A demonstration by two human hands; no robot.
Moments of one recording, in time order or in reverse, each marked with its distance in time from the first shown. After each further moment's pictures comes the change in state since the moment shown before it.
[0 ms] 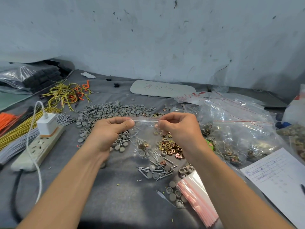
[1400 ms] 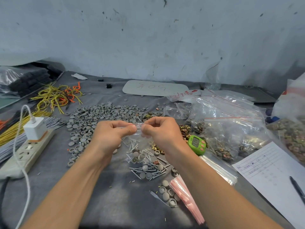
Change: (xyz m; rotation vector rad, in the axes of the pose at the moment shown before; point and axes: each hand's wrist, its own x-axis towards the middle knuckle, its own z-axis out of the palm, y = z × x) left_hand -0.002 -0.011 0.022 0.146 0.006 0.067; right_hand 0.000 0.010 0.023 0.014 -0.057 0.072
